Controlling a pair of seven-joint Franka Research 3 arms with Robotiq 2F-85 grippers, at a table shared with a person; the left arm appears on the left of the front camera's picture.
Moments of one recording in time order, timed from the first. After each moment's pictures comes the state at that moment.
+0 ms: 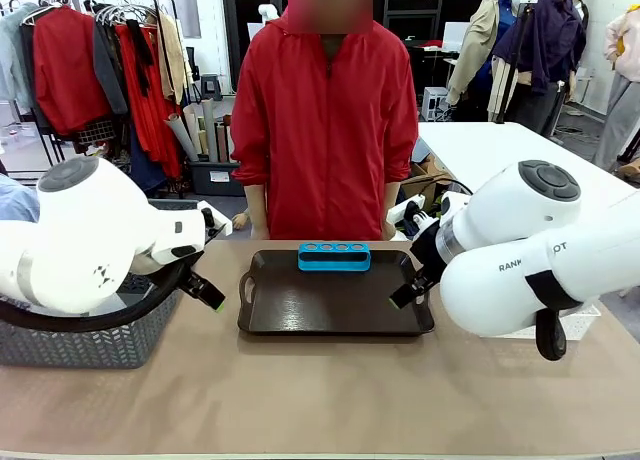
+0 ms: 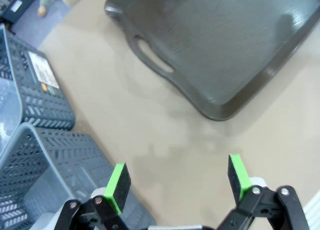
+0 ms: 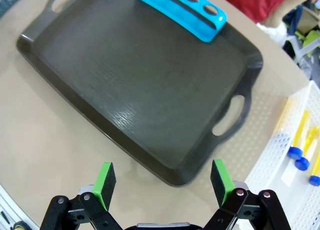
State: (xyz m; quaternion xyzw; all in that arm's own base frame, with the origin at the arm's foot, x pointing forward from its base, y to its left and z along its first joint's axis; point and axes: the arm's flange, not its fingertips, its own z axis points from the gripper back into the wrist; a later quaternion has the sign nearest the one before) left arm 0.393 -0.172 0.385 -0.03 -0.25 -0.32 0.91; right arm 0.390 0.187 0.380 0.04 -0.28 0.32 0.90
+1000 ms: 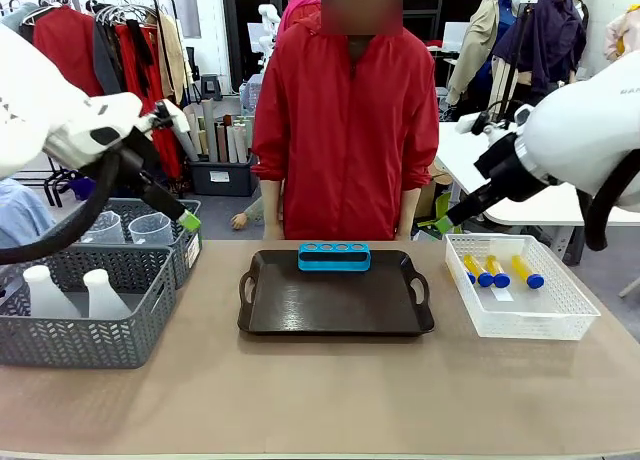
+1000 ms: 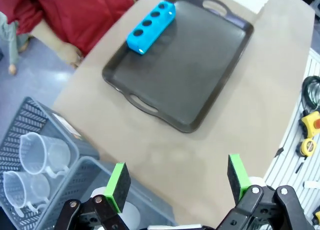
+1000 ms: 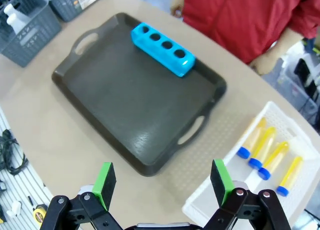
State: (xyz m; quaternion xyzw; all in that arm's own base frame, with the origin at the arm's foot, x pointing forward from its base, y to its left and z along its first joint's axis) left arm 0.400 -0.119 0.547 -0.15 -0.28 -0.42 0.85; right arm 0.433 0.086 0.505 0.13 -0.30 0.32 0.89
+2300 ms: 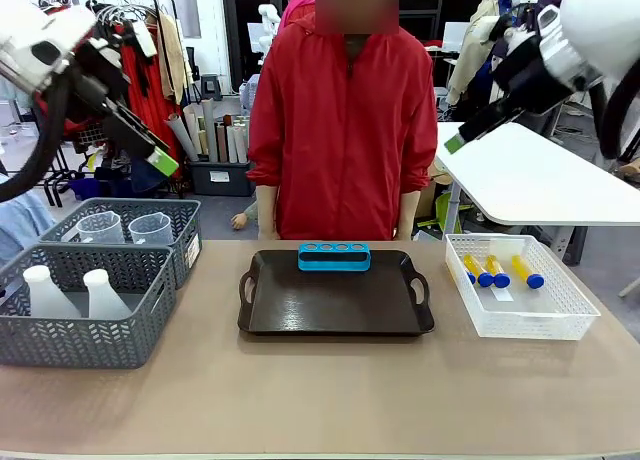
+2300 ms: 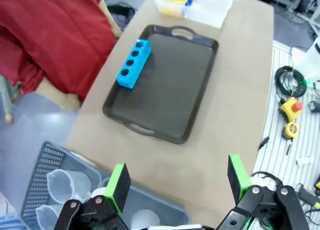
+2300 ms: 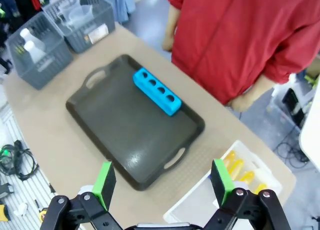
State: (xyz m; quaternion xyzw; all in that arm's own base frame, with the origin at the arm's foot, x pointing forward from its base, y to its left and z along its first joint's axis) left arm 0.399 -0.095 0.639 -0.19 -0.30 -0.51 0.78; right arm 0.455 0.078 0.632 0.14 -0.34 0.35 0.86
